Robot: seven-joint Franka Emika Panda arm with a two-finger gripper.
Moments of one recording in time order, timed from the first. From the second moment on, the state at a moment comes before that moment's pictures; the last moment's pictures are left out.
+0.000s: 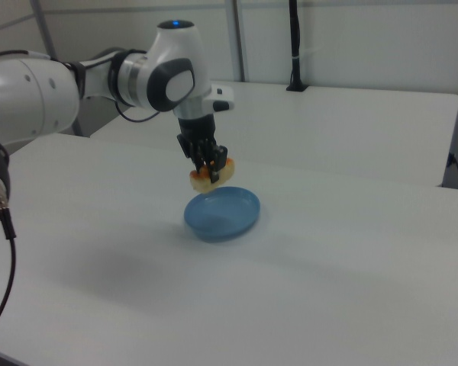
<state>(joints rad) -0.11 0.41 0.04 -1.44 0.01 1.94 0.15</state>
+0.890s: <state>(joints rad) -0.05 0.62 0.04 -1.40 -0.10 2.08 0.31</state>
